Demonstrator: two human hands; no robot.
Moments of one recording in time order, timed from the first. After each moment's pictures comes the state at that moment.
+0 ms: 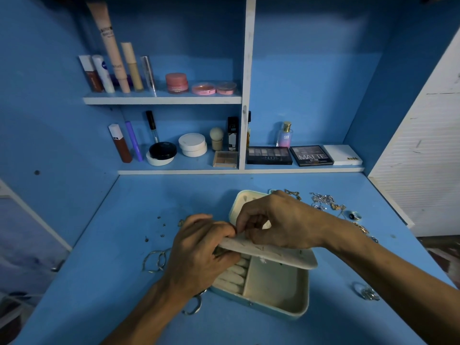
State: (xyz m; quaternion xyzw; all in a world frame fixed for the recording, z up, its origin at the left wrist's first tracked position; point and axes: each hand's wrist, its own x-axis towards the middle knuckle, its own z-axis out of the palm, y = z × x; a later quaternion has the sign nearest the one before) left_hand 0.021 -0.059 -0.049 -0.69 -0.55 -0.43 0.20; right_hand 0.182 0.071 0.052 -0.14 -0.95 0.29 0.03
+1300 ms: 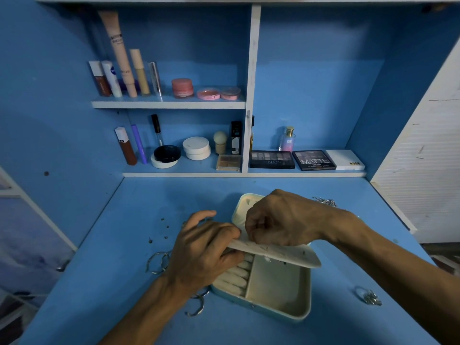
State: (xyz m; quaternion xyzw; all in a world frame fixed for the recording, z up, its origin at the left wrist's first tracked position) left_hand 0.014 -0.054 -0.049 -0.71 -0.52 -0.37 0.28; right_hand 0.177 0.075 0.064 -0.15 -0.96 0.22 -0.03
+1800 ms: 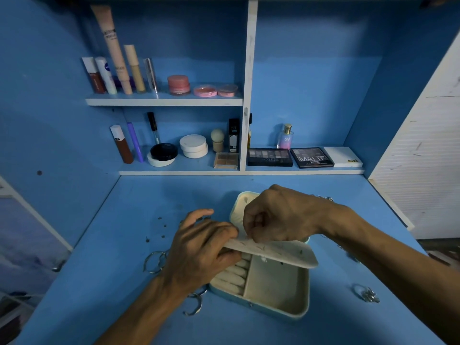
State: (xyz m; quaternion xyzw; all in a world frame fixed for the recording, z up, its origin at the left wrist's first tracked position) left_hand 0.013 -0.053 -0.049 -0.71 -0.52 -0.38 0.29; right_hand 0.173 0.076 0.068 -0.17 -0.96 0.23 -0.04
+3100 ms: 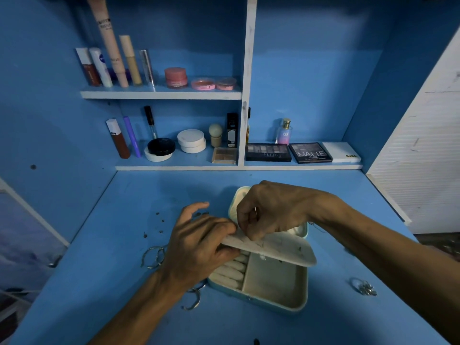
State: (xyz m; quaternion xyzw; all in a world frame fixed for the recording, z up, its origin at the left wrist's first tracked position) left_hand 0.012 -0.052 -0.052 -0.70 -0.53 -0.38 0.30; right_hand 0.158 0.081 0.068 -0.15 -0.95 0.26 -0.11
